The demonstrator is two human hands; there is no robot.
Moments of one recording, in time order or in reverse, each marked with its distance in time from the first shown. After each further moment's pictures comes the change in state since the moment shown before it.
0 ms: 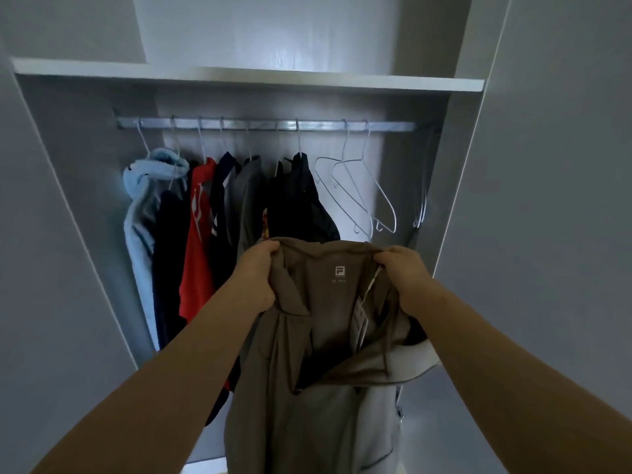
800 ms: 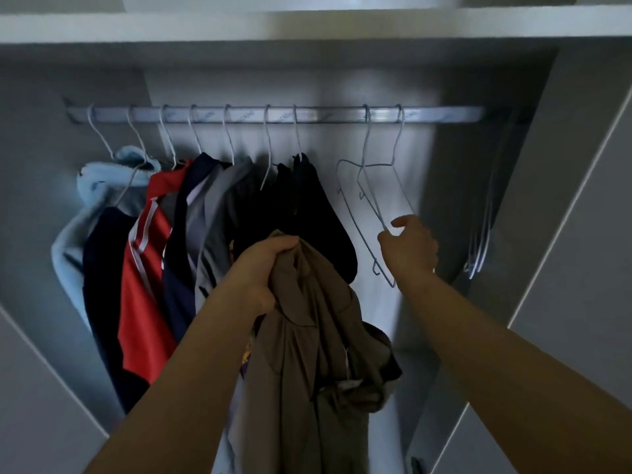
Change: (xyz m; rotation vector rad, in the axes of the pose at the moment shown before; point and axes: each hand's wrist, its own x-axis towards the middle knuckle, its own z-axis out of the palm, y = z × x) left_hand 0.178 0.025 0.102 0.079 0.039 0.004; right_hand 0.254 0.003 0.031 -0.377 0.088 -0.243
